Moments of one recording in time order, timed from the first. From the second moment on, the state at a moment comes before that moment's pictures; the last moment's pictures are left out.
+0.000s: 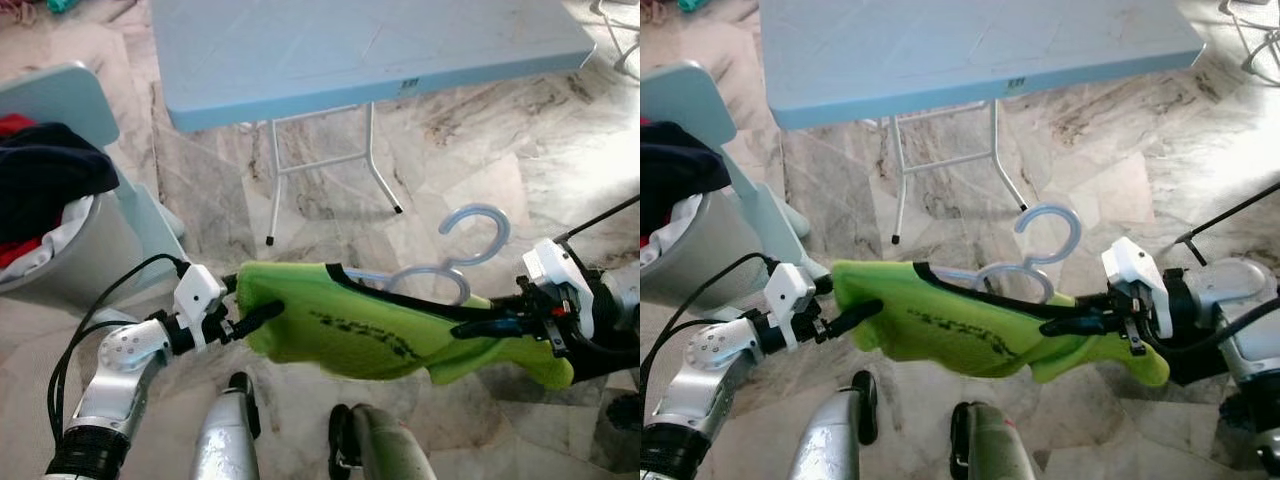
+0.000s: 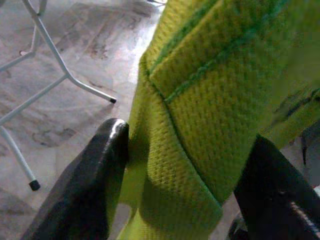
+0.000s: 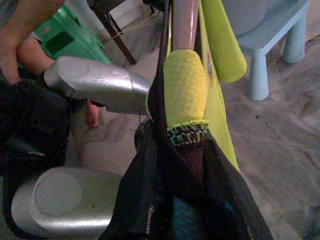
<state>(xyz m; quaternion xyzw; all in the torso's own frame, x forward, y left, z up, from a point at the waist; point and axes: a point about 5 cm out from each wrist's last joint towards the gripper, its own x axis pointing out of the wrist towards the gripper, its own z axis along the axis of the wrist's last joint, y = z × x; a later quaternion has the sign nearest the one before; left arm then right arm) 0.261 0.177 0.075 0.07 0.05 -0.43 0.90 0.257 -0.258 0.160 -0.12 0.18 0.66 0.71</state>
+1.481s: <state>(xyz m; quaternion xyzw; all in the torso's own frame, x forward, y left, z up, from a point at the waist) 0.261 0.186 0.070 -0.03 0.04 -0.36 0.93 0.261 -0.248 0.158 -0.05 0.16 0.65 0.74</state>
